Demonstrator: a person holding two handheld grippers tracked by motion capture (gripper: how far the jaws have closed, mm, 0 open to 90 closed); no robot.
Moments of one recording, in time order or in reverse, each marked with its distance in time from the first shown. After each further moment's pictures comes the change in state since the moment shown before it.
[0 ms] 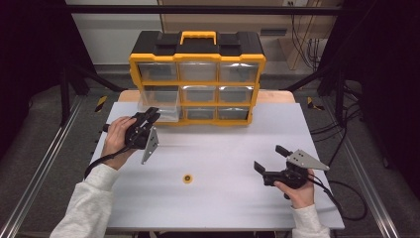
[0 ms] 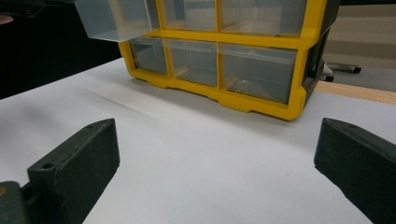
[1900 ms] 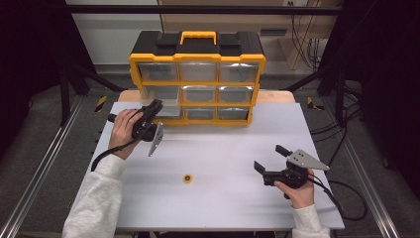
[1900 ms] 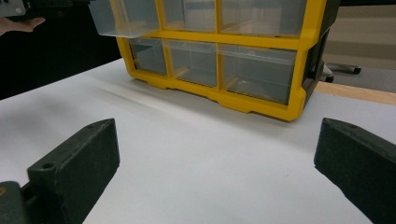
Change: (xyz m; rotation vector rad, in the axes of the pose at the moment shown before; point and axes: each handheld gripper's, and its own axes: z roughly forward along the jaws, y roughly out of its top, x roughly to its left) left arm -0.009 -0.008 0.036 0.020 0.098 0.213; right arm 0.000 0.000 0.000 -0.002 -0.001 0.000
